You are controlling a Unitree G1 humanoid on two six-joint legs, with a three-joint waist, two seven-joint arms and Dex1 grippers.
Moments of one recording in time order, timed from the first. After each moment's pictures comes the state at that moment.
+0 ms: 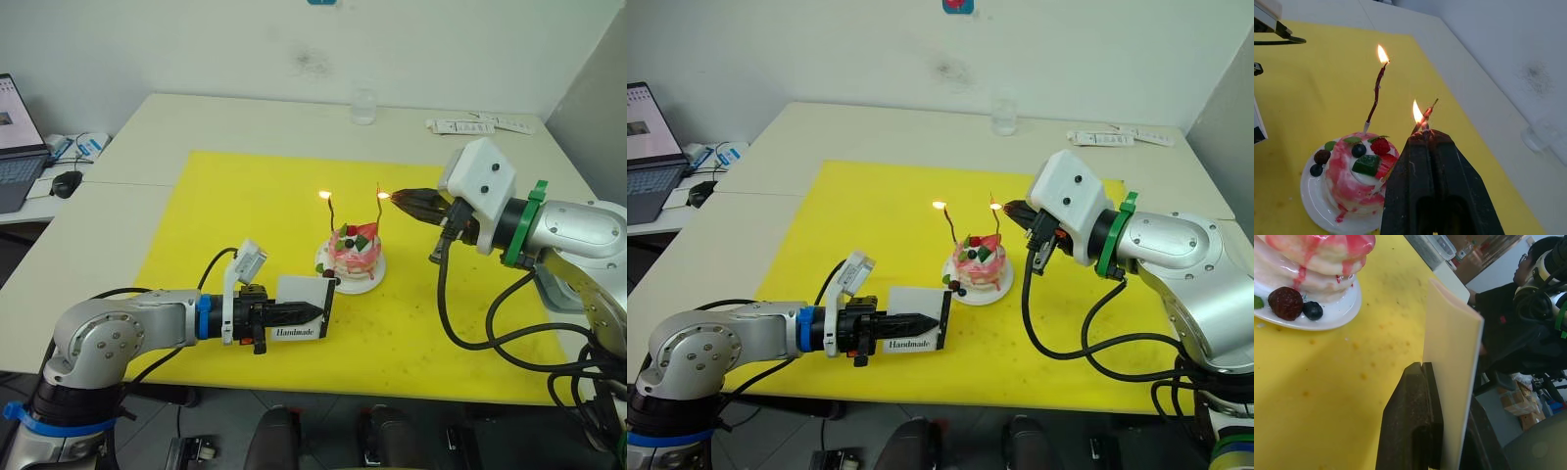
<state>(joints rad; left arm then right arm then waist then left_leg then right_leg) -0.29 0.76 0.07 -0.40 -1.23 1.19 -0.64 -0.65 -0.78 0.03 -0.70 0.40 0.95 0.67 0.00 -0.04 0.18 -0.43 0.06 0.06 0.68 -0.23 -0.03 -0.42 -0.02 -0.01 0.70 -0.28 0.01</state>
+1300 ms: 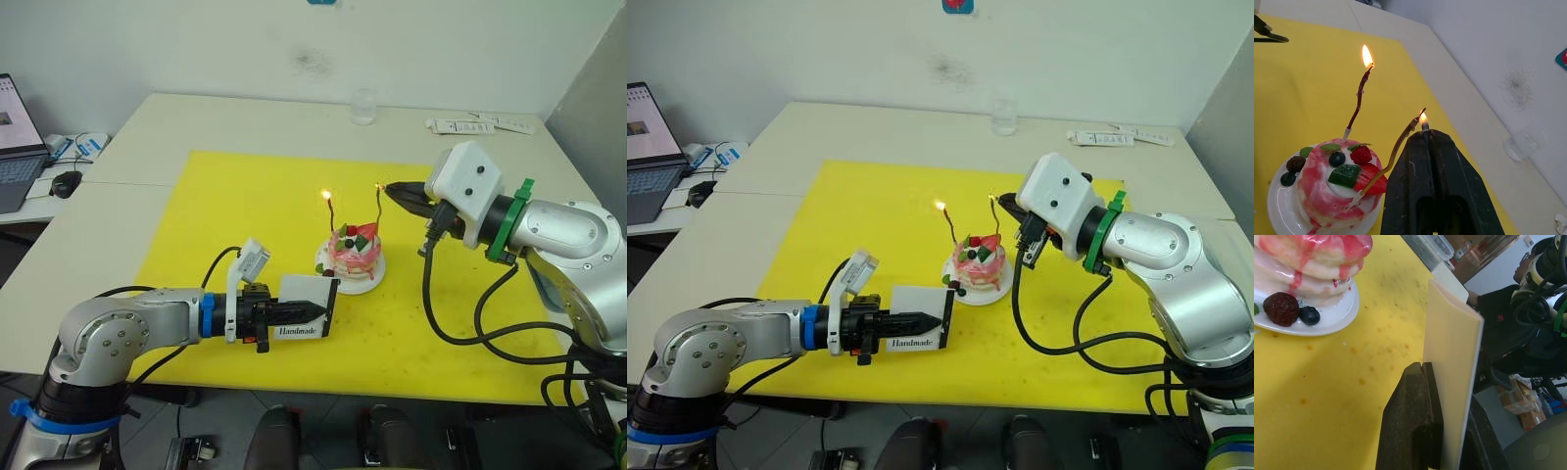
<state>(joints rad) -0.30 0.74 0.06 -0.39 -1.21 1.19 -0.65 -0.65 -0.75 0.11 -0.65 0.30 0.81 0.64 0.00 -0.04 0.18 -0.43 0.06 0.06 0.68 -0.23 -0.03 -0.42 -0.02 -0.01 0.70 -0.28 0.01</state>
